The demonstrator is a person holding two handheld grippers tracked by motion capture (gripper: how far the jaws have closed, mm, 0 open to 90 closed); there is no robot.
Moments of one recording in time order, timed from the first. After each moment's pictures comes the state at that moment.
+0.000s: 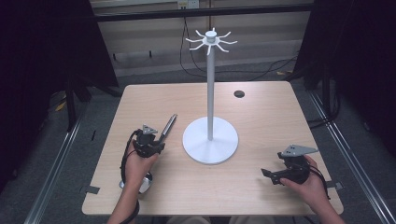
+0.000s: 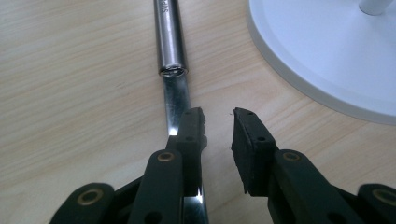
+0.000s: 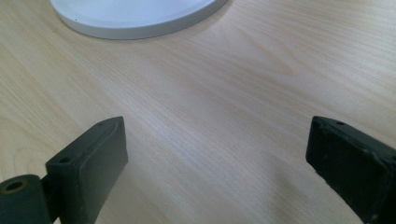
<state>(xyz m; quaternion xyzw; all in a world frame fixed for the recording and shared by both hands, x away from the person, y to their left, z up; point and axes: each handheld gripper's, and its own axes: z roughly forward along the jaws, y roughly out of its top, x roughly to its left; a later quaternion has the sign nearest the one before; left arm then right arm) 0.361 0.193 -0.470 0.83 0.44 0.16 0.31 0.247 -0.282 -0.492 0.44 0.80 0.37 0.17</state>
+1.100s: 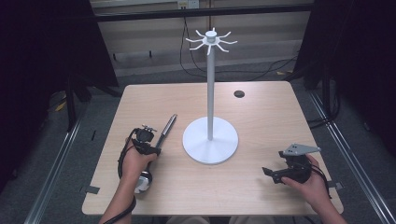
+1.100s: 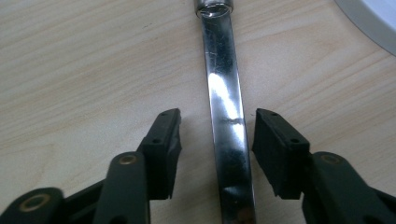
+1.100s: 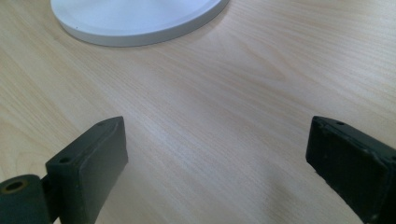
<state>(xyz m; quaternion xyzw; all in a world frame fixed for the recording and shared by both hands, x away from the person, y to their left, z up) 0.379 0.197 -0.476 0.85 0.48 0.13 0.20 0.248 -0.285 -0.488 0.44 0.79 0.38 0.17</state>
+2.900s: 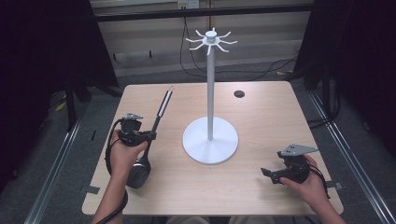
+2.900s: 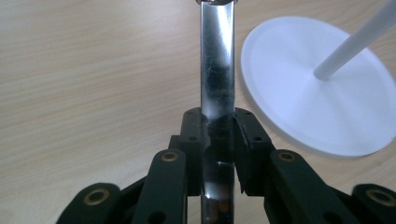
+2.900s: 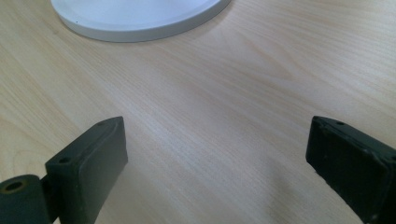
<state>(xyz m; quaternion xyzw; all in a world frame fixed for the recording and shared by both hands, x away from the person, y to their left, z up) 0.364 0.215 -0.409 0.79 0.48 0.13 0.37 0.249 -0.281 -0.491 0.43 0.80 0.38 0.17</state>
